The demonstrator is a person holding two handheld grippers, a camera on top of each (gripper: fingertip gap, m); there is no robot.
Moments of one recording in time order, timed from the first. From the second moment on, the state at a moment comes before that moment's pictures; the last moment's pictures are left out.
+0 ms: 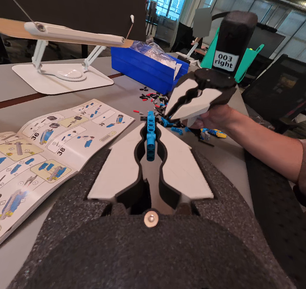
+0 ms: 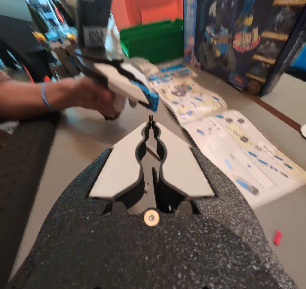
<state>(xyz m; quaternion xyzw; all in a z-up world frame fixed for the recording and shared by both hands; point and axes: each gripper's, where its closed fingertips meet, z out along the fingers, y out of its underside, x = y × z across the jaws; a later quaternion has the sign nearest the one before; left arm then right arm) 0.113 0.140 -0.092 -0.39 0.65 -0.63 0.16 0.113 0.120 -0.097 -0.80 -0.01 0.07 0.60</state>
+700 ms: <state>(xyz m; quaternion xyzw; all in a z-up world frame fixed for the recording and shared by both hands) 0.124 0.141 -0.113 -0.36 0.71 -0.50 0.33 0.109 0.146 -0.106 -0.80 0.00 0.01 0.60</state>
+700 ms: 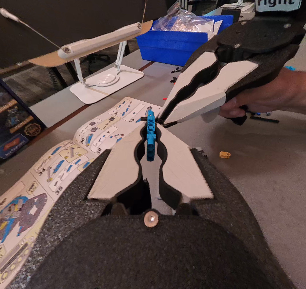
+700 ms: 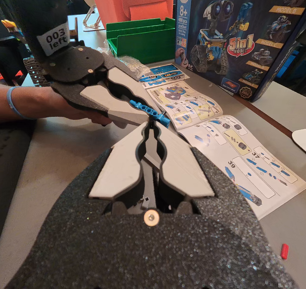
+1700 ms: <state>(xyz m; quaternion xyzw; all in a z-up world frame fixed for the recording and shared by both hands) 0.123 0.144 -0.118 -0.25 0.77 -0.34 0.48 0.107 0.148 -0.127 -0.83 0.04 0.06 0.56</state>
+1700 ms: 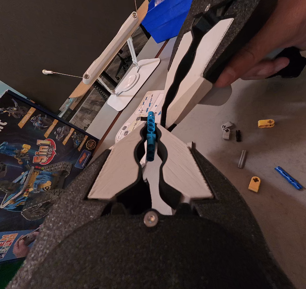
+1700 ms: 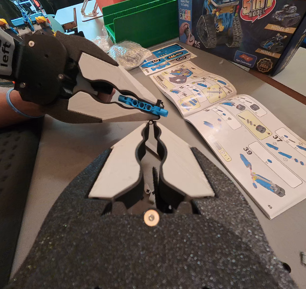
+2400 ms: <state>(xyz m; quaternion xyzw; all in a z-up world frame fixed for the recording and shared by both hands) 0.091 0.130 -0.061 -0.30 0.65 -0.68 0.18 0.102 0.120 -0.045 -0.71 0.00 0.09 0.70</state>
